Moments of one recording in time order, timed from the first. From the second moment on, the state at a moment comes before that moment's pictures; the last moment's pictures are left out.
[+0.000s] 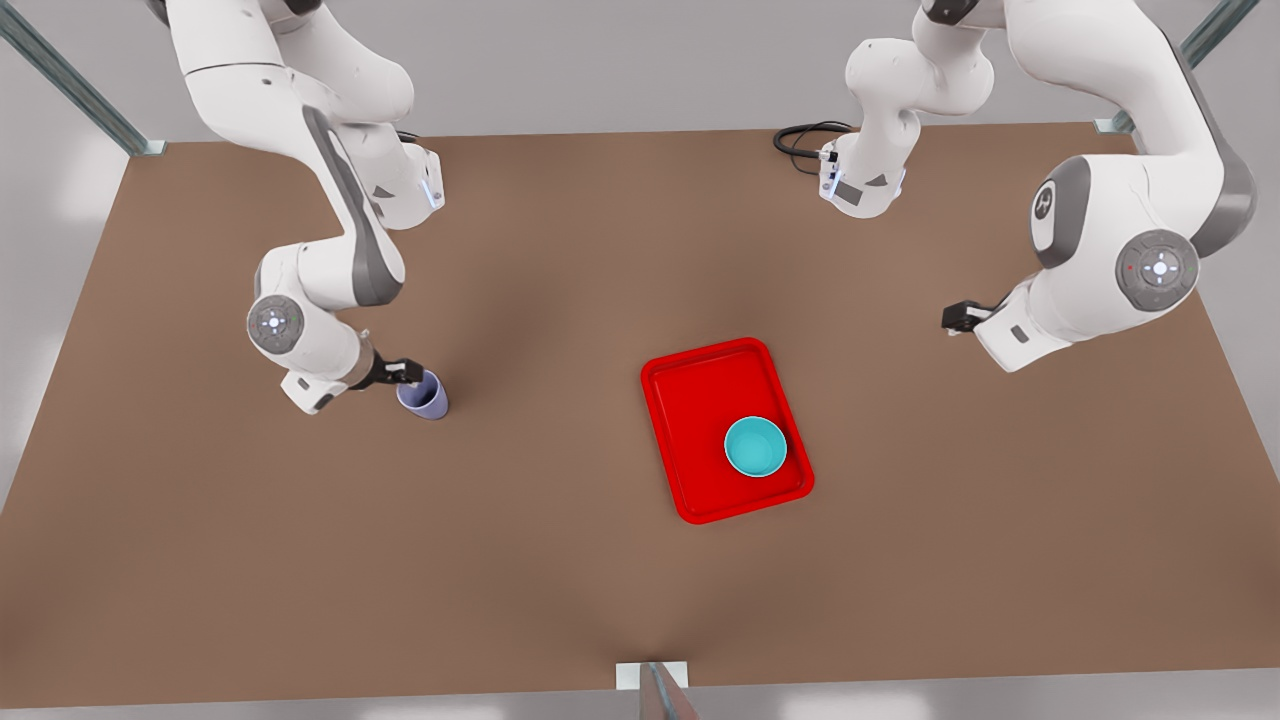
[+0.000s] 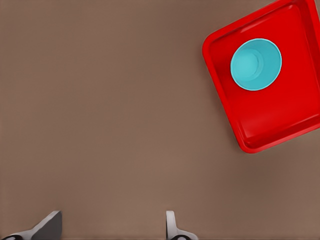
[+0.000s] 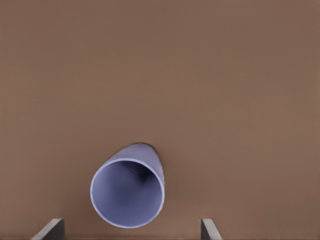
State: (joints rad) left arm -0.27 0.21 0.19 -1.46 0.02 1.39 0.14; right arm -0.07 0.14 0.24 -2.14 0.04 2.14 0.13
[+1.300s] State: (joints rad) left arm -0.27 0.22 0.19 -1.45 0.03 1.39 0.14; right arm -0.08 0.34 0.28 -1.89 0.04 2.06 0.22
